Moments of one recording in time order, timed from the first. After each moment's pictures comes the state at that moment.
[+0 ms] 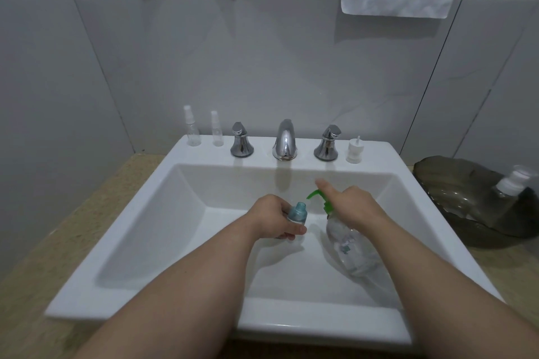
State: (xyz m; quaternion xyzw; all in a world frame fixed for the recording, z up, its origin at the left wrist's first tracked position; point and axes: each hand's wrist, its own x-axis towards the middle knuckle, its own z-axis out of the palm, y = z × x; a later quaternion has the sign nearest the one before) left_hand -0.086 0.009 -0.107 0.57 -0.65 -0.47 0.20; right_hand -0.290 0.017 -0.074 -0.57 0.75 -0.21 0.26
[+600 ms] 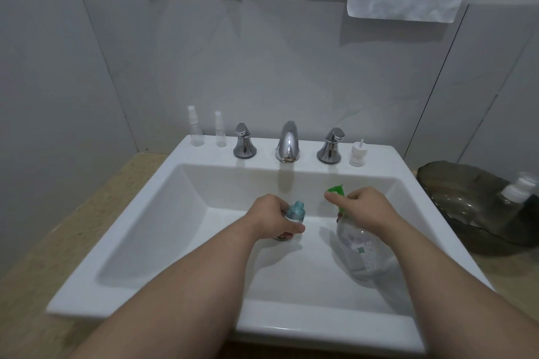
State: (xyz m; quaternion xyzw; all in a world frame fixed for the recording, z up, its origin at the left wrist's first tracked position) left_hand -0.083 0.006 -0.109 0.60 -0.65 -0.41 0.22; right_hand -0.309 0.022 -0.070 -0.58 0.70 -0.28 0.30
